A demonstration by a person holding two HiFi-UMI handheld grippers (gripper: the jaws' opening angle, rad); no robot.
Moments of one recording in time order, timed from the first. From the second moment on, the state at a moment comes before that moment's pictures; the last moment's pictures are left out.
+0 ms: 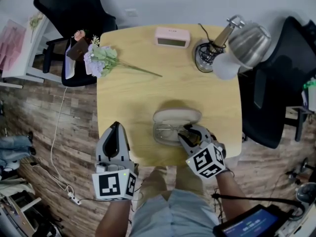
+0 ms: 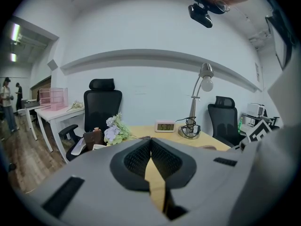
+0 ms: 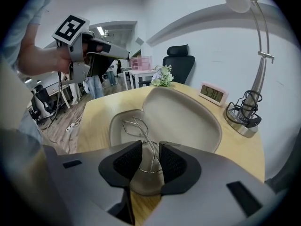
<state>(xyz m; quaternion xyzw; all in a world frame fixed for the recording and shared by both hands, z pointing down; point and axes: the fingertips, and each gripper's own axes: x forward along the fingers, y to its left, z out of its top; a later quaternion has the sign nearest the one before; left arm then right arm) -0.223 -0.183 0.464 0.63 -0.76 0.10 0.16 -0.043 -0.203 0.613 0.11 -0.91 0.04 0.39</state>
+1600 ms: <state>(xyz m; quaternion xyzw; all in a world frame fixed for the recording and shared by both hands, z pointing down) -0.232 -0.183 0.440 0.62 -0.77 0.08 0.15 -0.047 -0.203 0.602 0.07 -0.91 0.01 0.40</state>
